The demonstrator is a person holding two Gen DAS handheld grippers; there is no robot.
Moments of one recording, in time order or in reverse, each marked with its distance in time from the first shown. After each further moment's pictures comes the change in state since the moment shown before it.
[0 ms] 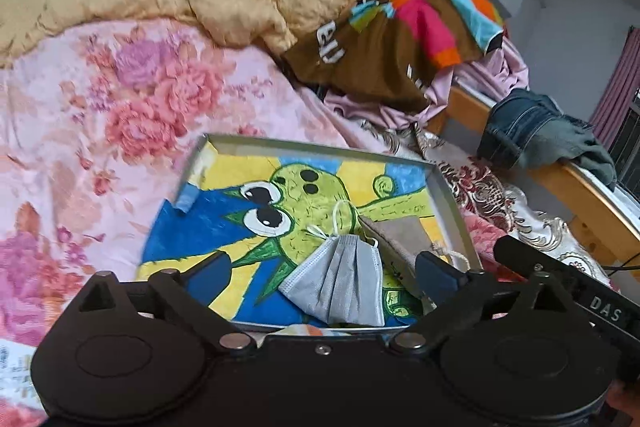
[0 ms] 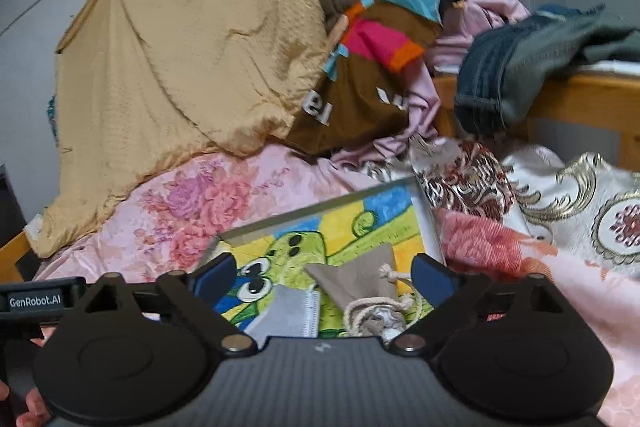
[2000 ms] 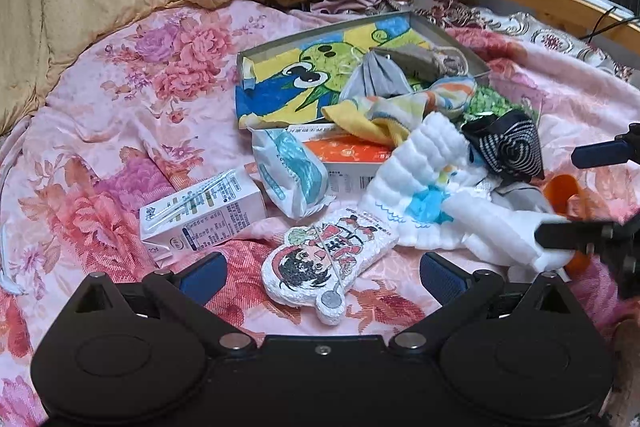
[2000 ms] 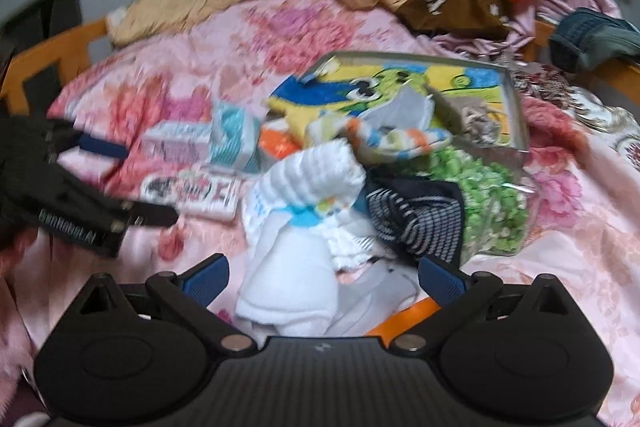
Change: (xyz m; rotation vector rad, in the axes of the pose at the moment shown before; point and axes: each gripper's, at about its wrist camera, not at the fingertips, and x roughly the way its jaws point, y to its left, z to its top) left arm -0.126 0.053 -0.130 0.420 0.195 0.095; right arm -0.099 0.119 -0.137 -0.398 0.397 0.045
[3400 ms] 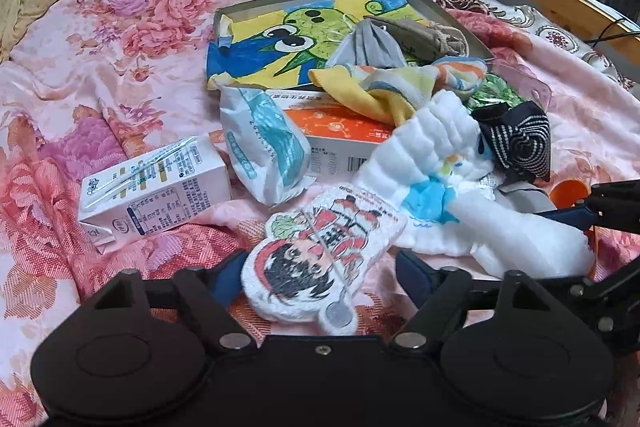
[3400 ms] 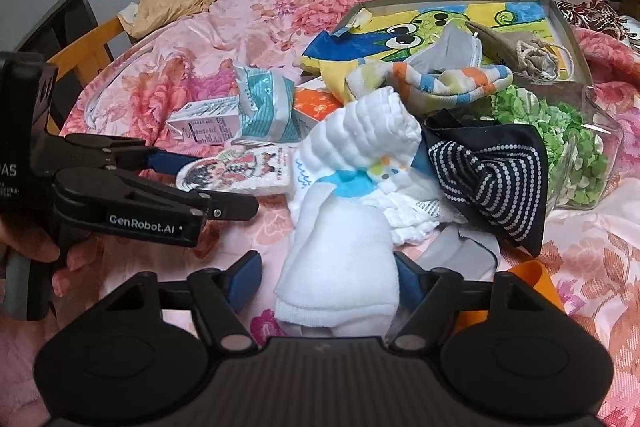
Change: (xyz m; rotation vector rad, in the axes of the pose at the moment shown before) left arm 0.048 0.009 0.001 -0.081 0.066 -0.122; right arm 0.033 -0.004 0.003 0.156 0.096 0.172
